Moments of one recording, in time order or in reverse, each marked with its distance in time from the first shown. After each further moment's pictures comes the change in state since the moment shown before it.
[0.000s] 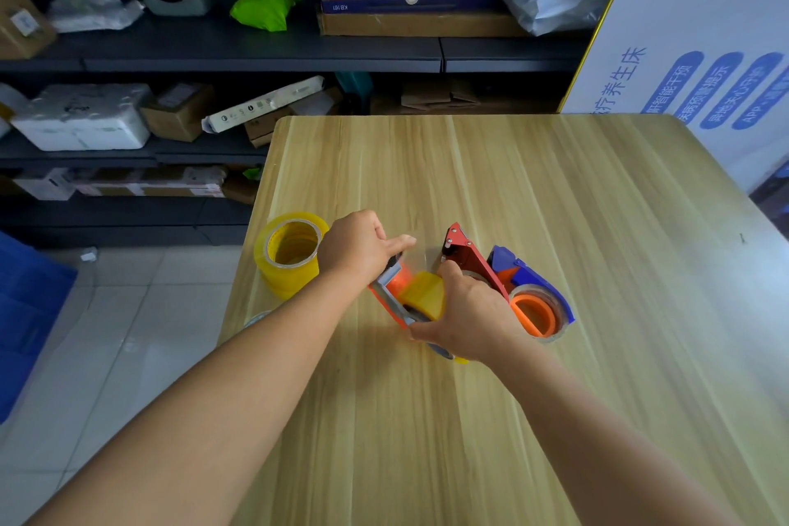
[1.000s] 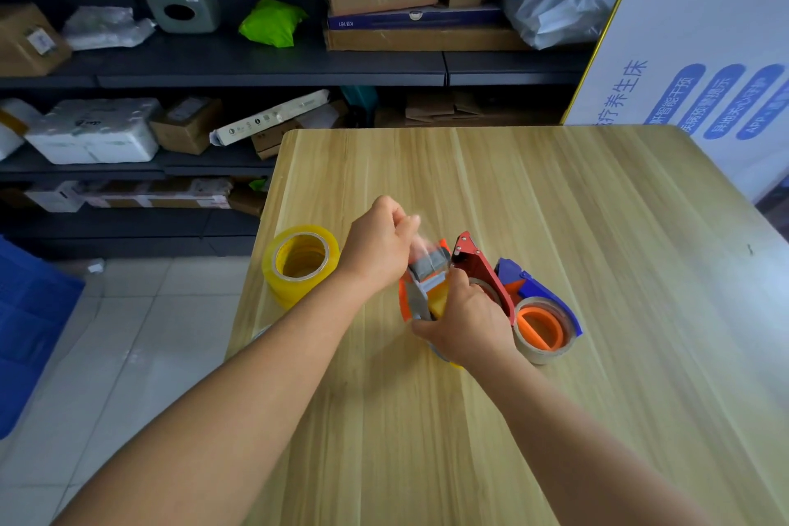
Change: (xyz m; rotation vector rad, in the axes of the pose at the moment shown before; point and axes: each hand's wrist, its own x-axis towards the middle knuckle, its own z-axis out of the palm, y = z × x) left_hand -0.010 0.027 -0.024 -0.369 -0.053 0.137; right_hand 0.014 -0.008 0.020 0.069 0.132 0.157
